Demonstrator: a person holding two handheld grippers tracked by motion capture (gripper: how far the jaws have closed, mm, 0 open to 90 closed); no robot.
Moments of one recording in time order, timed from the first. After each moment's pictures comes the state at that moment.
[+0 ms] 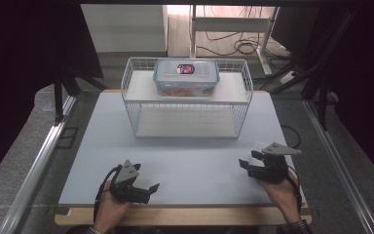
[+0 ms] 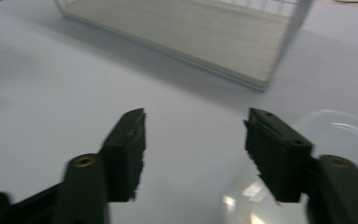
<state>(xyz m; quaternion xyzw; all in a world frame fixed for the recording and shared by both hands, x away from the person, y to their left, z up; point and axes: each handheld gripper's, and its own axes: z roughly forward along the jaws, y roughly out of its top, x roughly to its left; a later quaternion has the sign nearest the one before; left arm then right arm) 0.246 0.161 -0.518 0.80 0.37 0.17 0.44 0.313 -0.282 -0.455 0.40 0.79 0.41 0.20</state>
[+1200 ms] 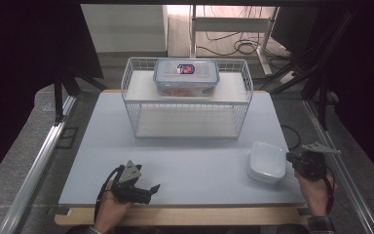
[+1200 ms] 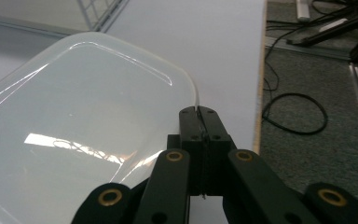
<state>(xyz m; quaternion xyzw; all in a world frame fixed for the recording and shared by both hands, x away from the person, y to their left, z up) 0.248 0.157 -0.521 0.81 0.37 0.17 0.42 0.333 -0.388 -0.470 0.52 0.74 0.34 0.26</state>
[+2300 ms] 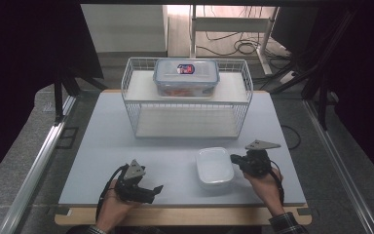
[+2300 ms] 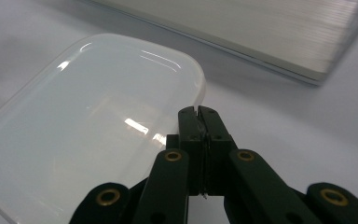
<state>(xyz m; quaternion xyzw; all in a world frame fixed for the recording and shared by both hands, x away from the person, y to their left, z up) 0.251 0.146 -0.516 0.82 0.38 0.15 0.40 0.337 -0.242 -0.482 0.39 0.82 0.40 0.13</state>
